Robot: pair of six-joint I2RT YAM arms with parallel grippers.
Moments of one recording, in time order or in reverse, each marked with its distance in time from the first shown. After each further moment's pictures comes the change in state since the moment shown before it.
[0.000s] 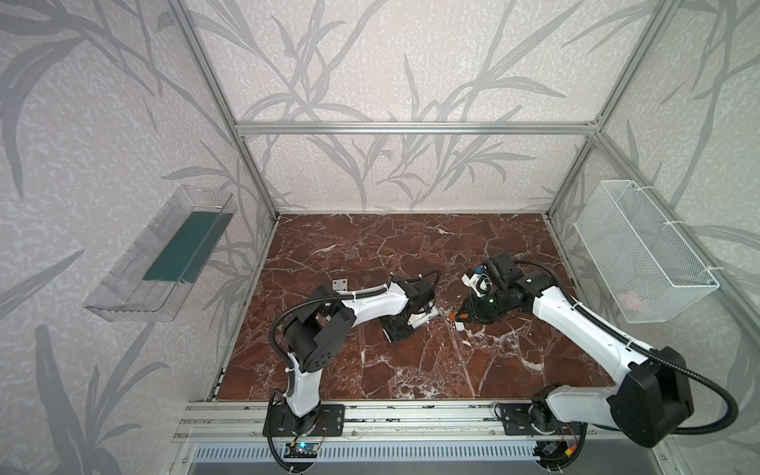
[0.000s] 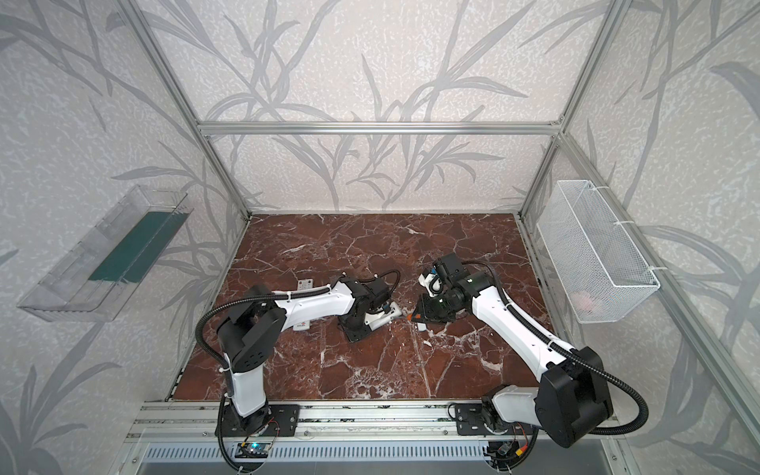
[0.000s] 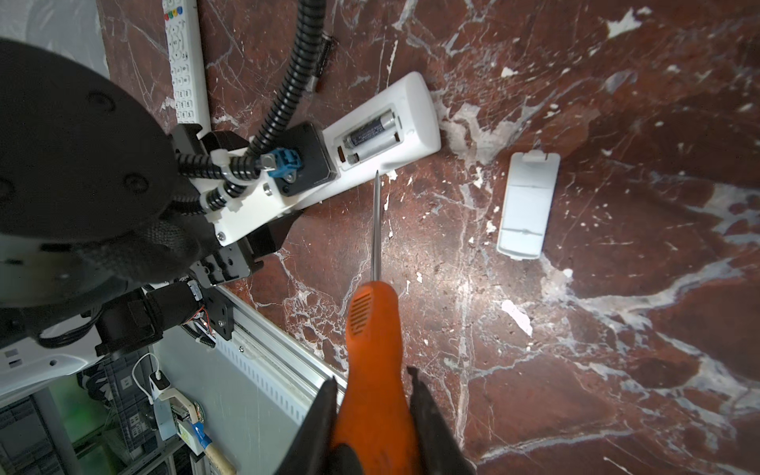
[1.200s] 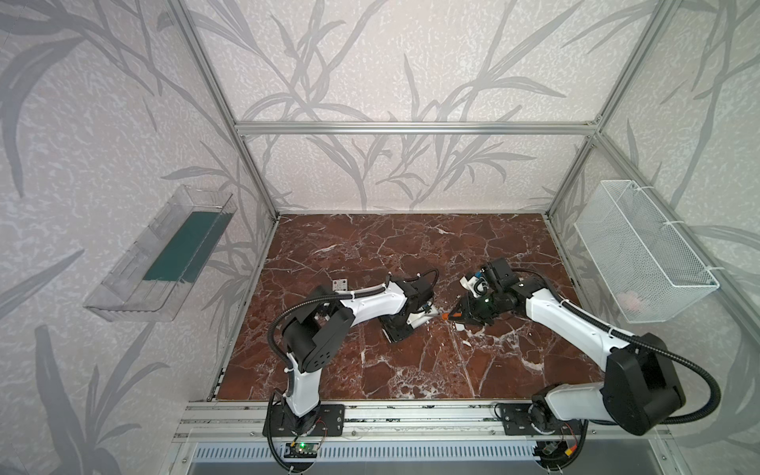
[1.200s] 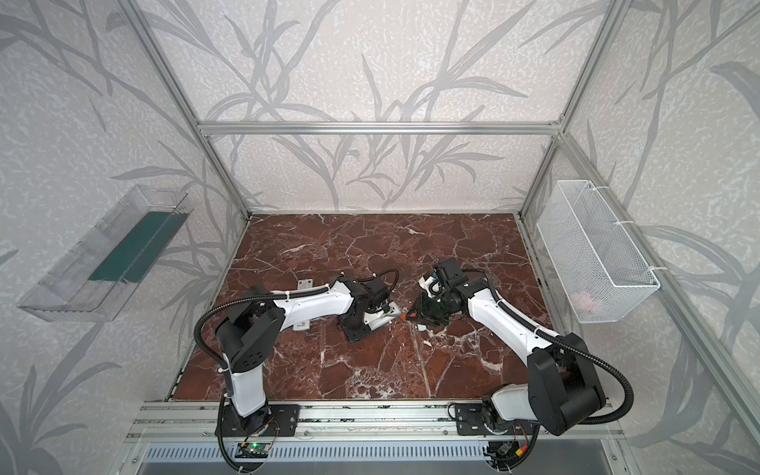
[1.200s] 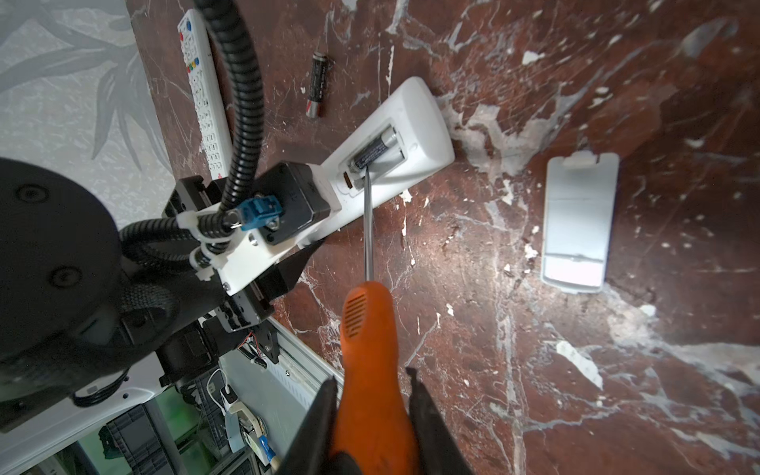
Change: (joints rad) left arm 0.000 -0.007 -0.005 0.002 0.042 -0.002; right arm -0.031 0.059 -0.118 0.227 -0.104 0.181
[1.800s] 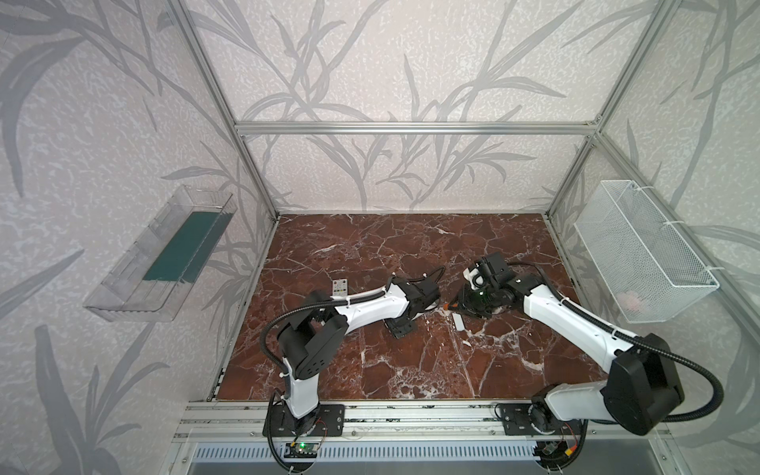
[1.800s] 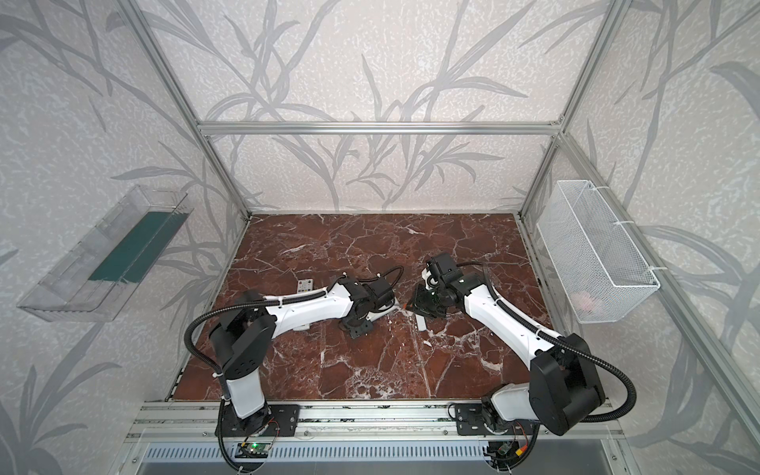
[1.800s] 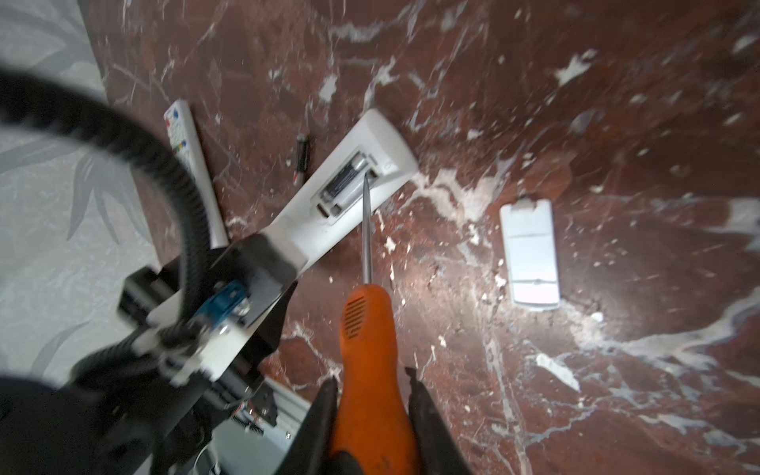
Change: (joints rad) left arm -0.050 -0.070 0.029 0.001 -0.235 -0.071; right arm 0.063 0.020 0.113 -0.033 0.249 0.184
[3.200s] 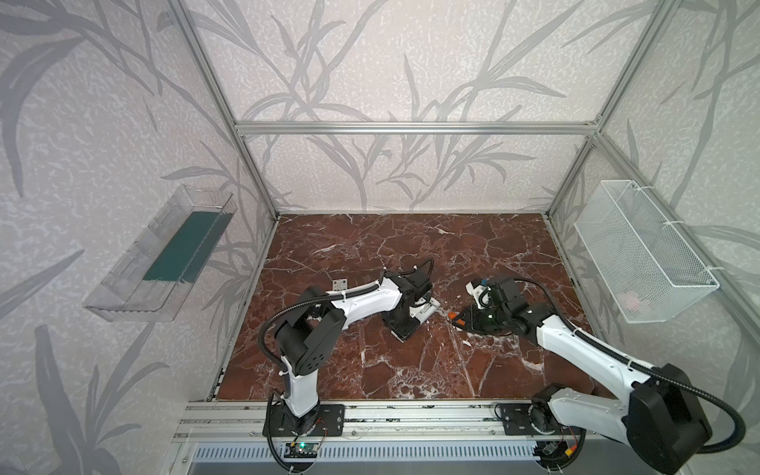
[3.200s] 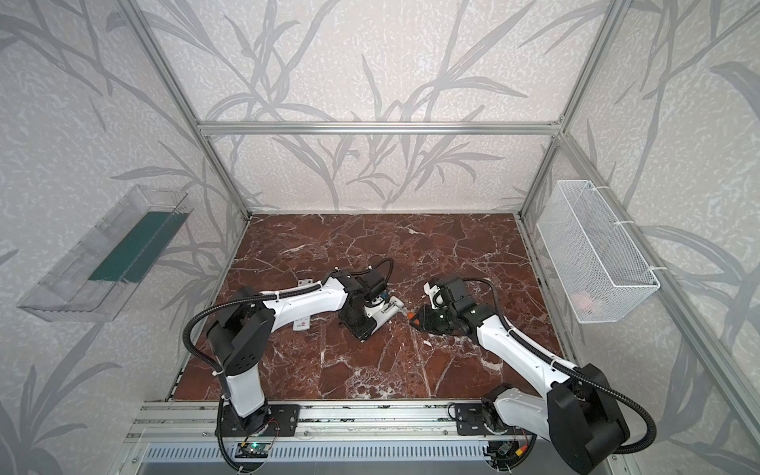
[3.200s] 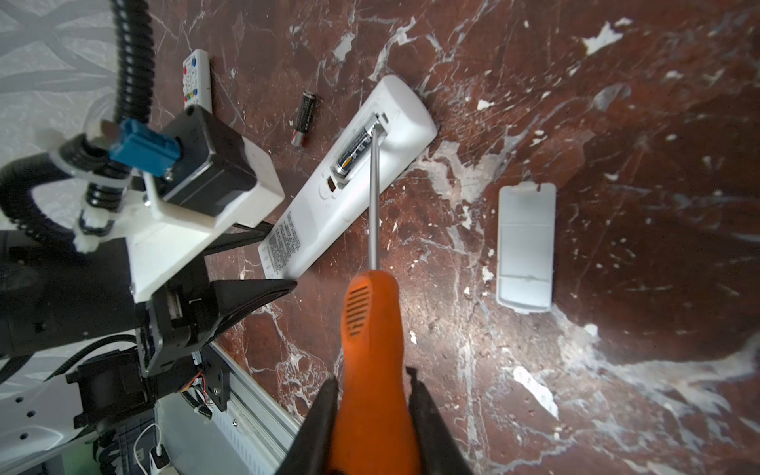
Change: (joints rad) left arm 0.076 0.024 -0.019 0.043 0.443 -0.094; right arm -0.001 -0.229 -0.329 0.227 -0.092 -0.188
